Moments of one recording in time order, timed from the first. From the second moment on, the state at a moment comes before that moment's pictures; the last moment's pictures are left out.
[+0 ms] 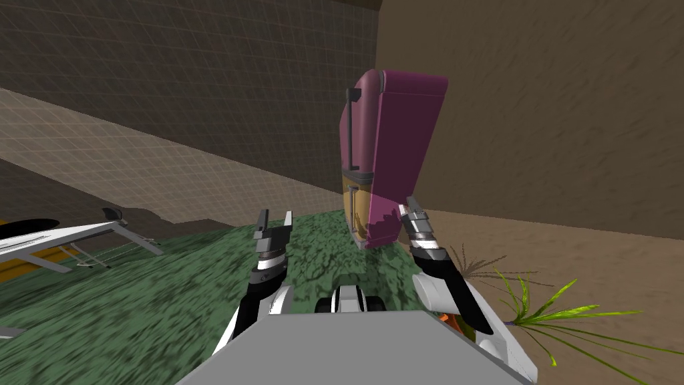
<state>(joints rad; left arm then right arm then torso) 0.50 0.00 -0.07 -2.28 -0.04 -0.63 0.15 0.43 -0.12 -0.04 -2.29 0.00 -0.36 0.09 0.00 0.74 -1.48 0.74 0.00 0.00</state>
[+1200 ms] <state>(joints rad) 0.50 0.00 -0.07 -2.28 -0.04 -0.63 0.15 0.21 -0.37 0.01 -2.10 0.19 -0.26 0.40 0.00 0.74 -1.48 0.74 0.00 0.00</state>
